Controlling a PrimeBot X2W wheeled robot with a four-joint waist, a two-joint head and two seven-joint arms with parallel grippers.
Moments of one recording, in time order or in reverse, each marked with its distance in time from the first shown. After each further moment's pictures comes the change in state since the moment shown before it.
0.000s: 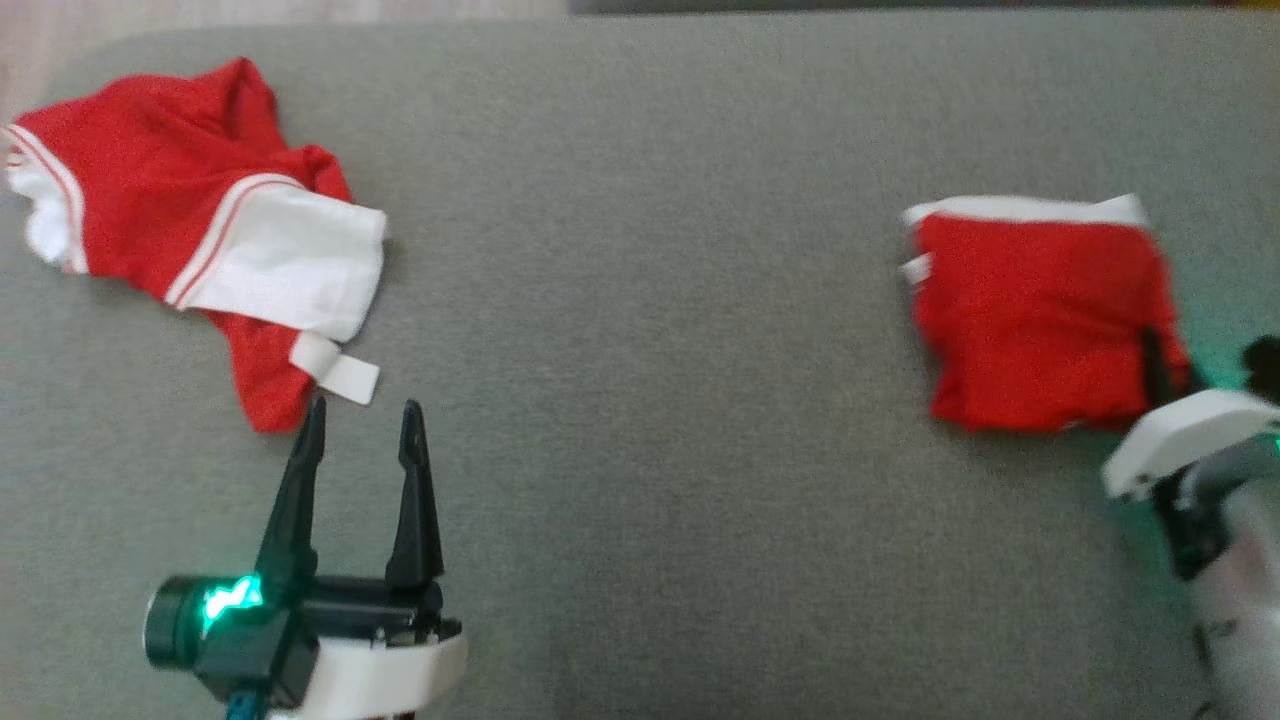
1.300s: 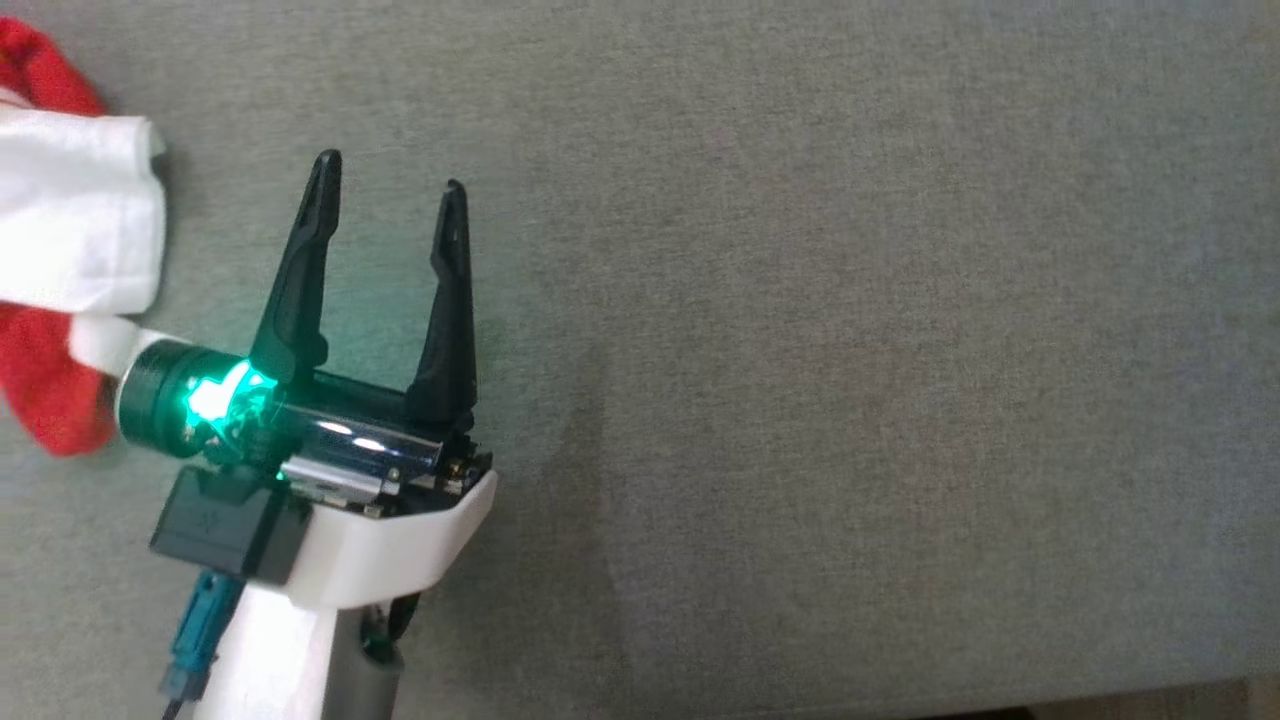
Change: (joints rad) left arm -0.318 -0.004 -0.060 -0.115 0.028 -0.093 0.000; right arm 0.037 -0.097 -0.496 -0.779 -0.493 0.000 0.129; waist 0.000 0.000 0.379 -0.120
